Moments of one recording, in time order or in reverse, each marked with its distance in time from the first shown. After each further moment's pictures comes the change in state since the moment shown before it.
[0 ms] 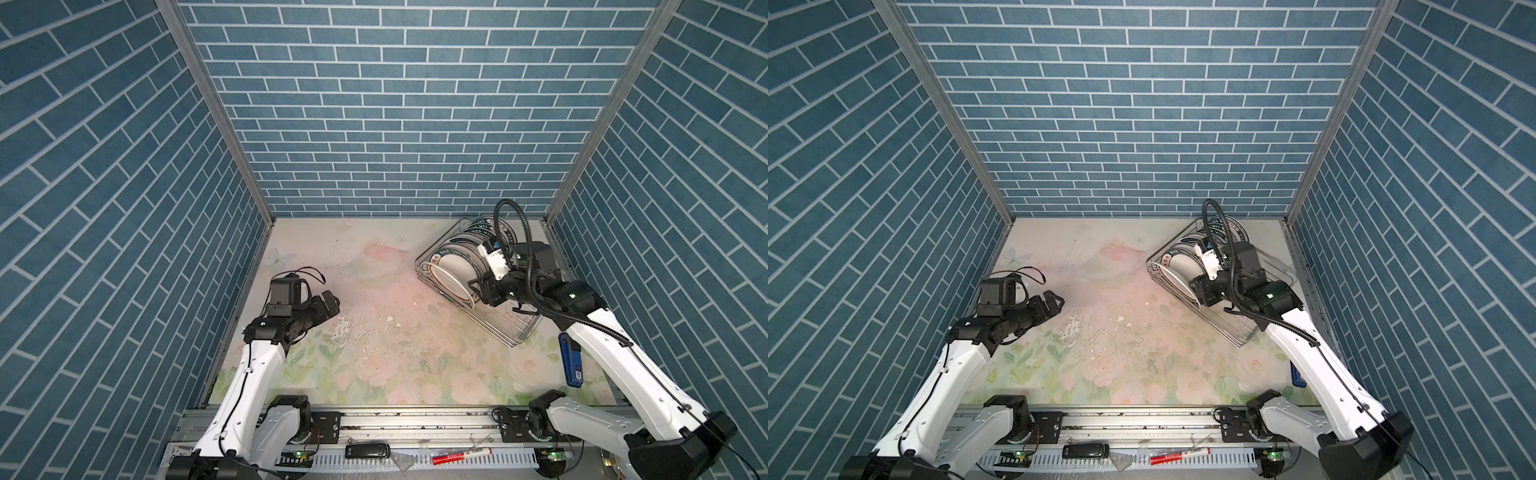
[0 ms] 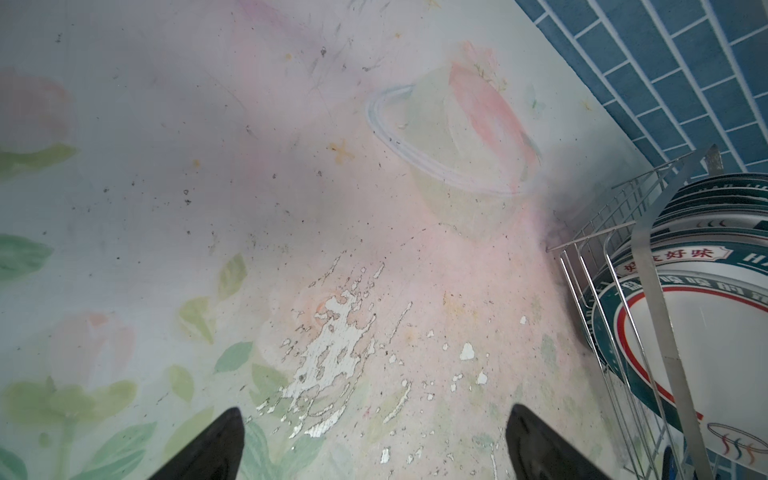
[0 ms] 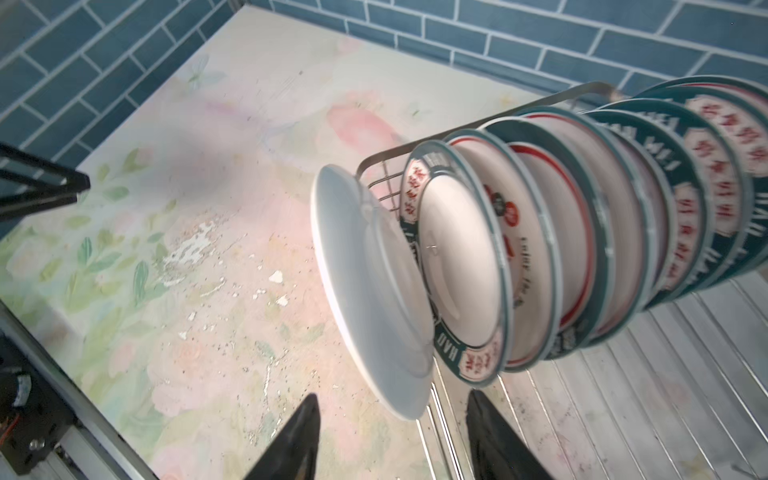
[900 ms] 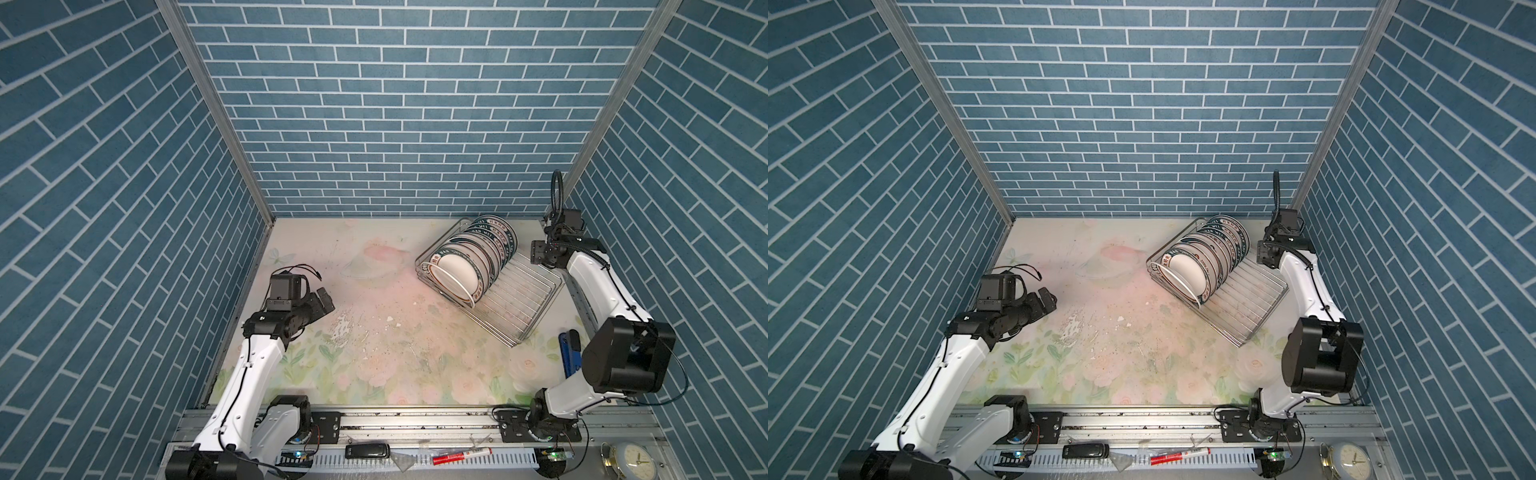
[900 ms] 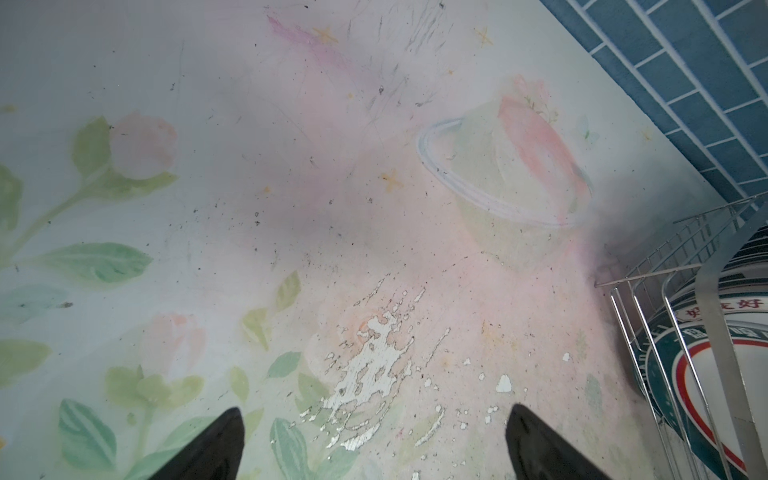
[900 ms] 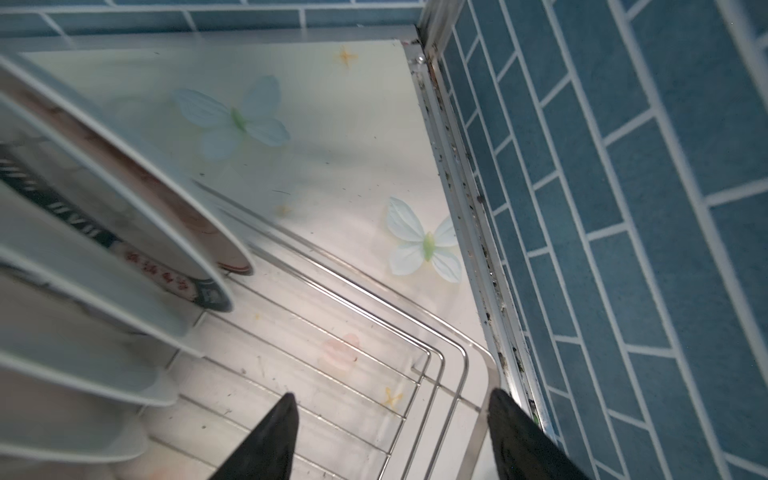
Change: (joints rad) left arm 0.000 0.040 0.053 -0.054 -0.146 -0.026; right arm -0.562 0.426 0.232 0.074 0.373 0.005
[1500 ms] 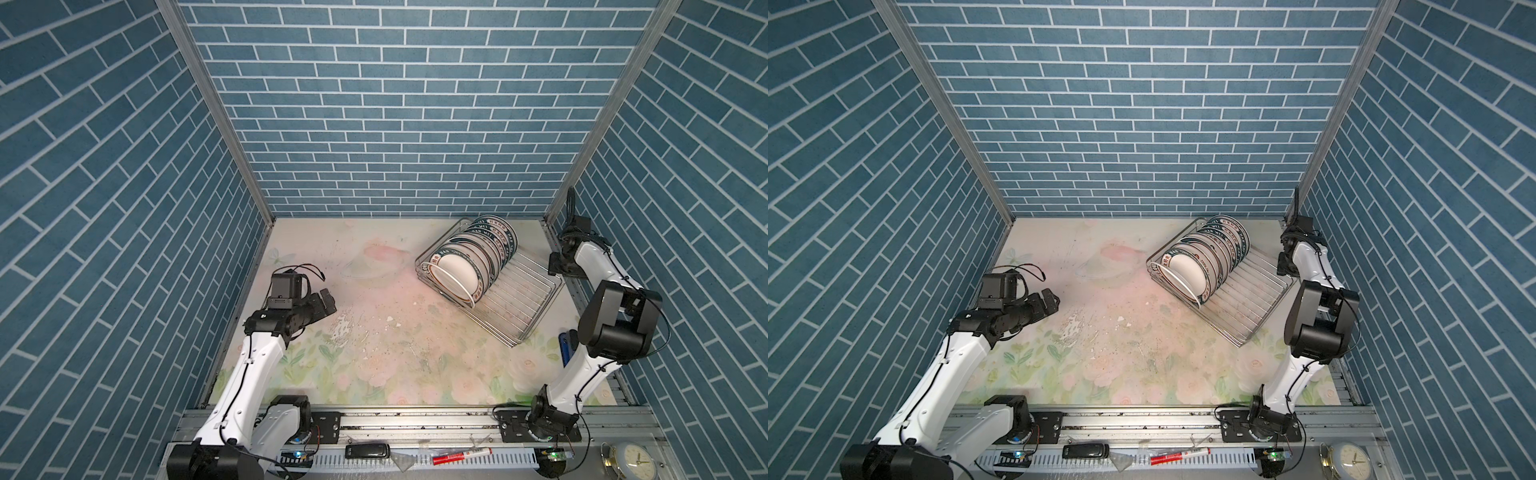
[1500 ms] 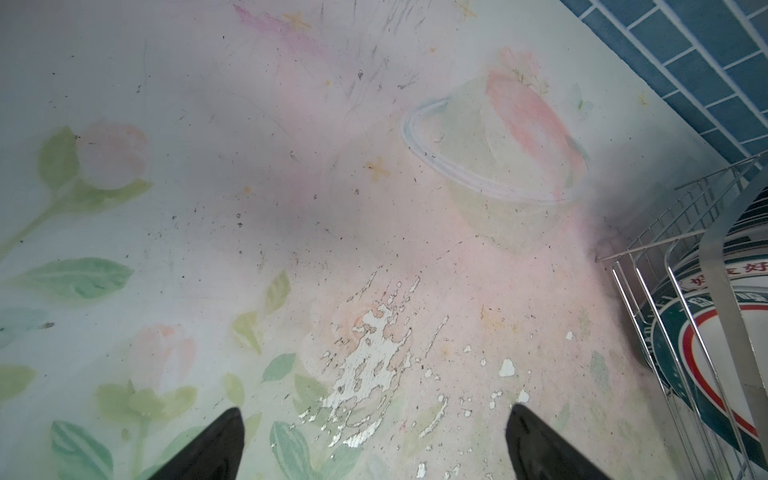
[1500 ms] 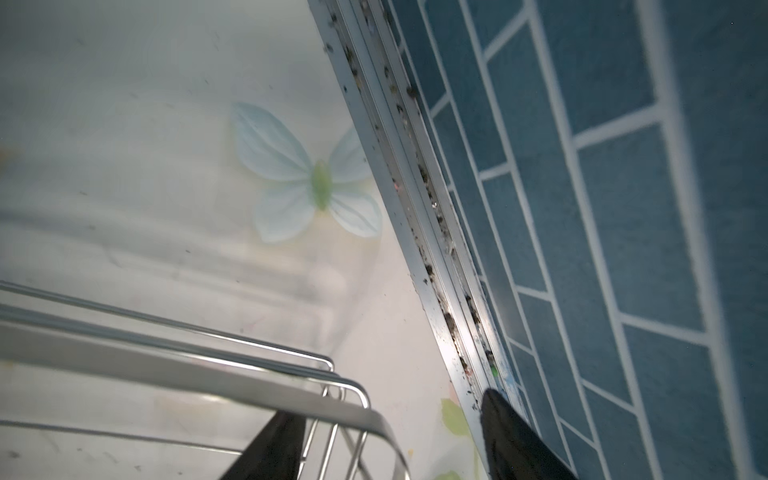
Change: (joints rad) left arm 0.000 0.014 0.002 0.002 0.028 0.085; right arm -0.183 0.280 0.115 -0.075 0.069 -0.002
